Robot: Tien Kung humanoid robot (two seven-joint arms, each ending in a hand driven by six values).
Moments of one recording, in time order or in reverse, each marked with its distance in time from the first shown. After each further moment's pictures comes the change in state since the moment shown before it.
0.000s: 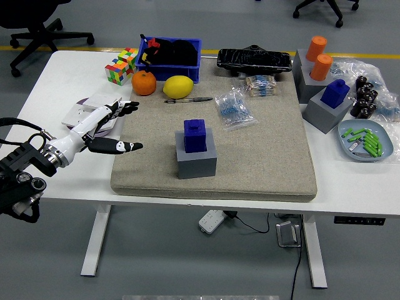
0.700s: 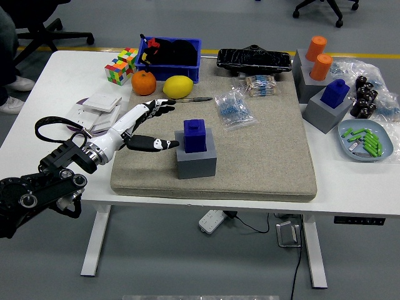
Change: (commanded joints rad) left arm -0.035 -0.184 0.008 0.110 -0.012 0.001 0.038; right arm 0.006 0.000 -0.006 0.000 0.002 0.000 0.000
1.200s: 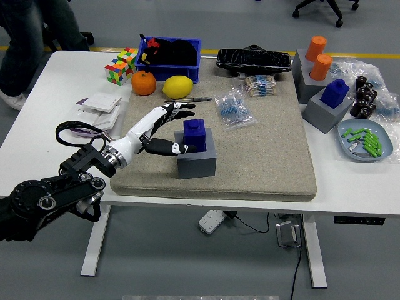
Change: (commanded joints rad) left arm 0.000 -0.086 -0.001 0.014 -0.033 0.017 -0.026; right arm 0.002 0.003 -0.008 0.000 0.002 0.001 0.002
